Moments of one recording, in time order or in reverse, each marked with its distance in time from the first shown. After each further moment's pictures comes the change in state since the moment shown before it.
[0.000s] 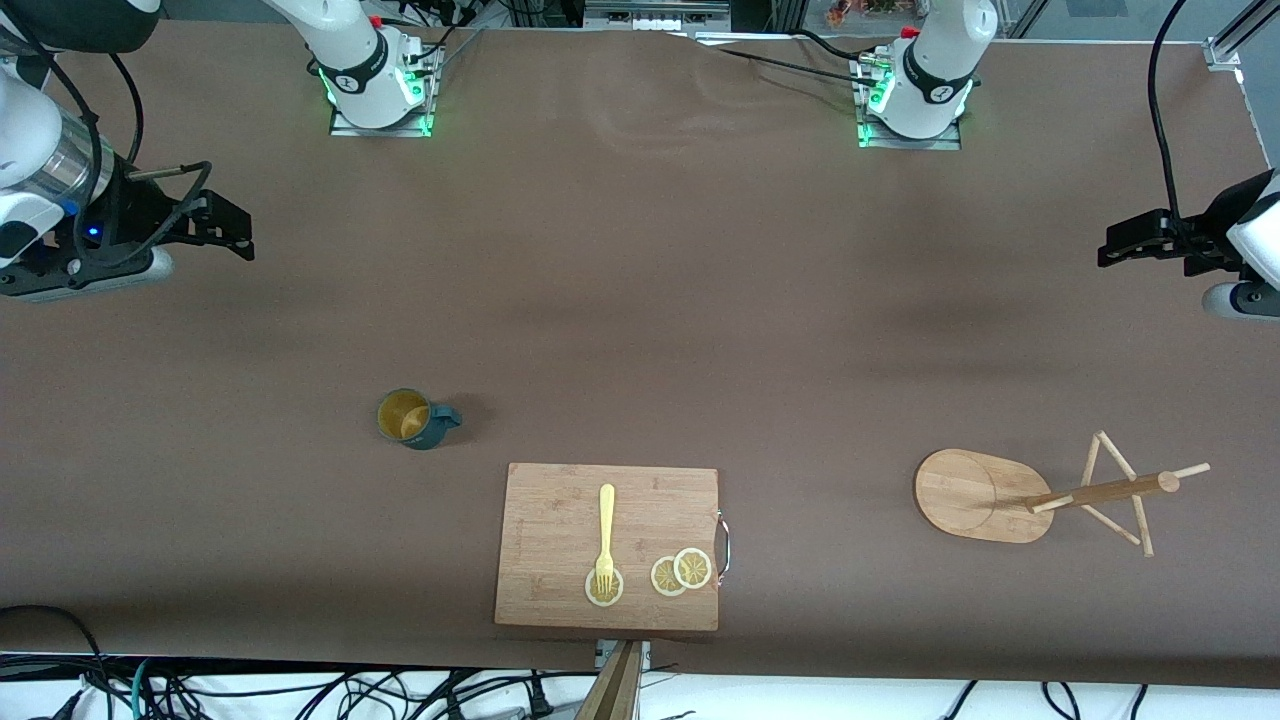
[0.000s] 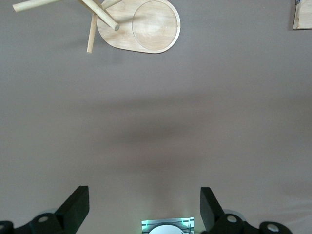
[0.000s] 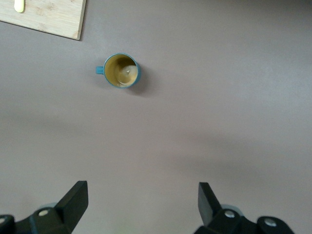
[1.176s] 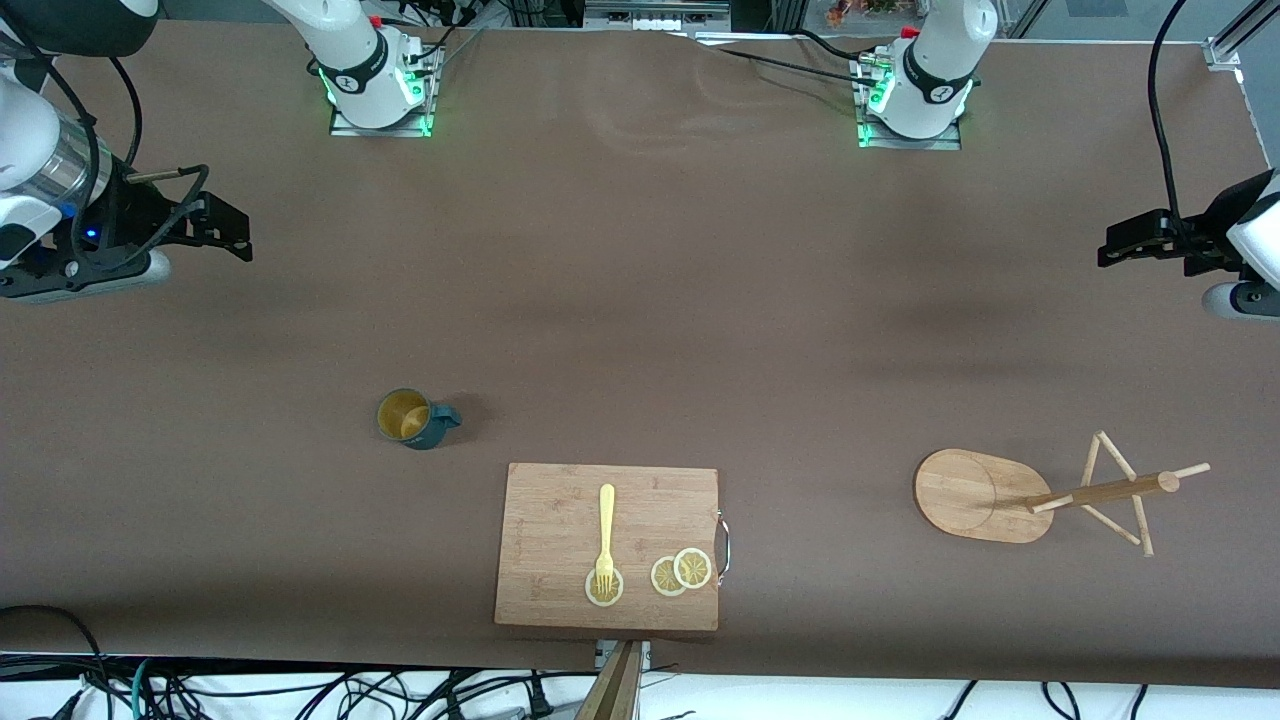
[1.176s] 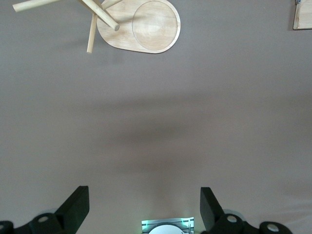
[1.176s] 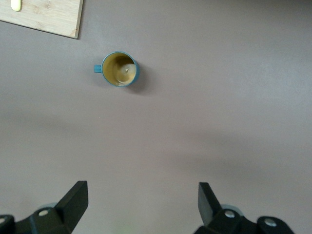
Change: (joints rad) left arm 0.000 0.000 0.000 0.000 0.000 0.000 0.000; right arm -0.003 0.006 -0.001 -0.001 0.000 -0.004 0.002
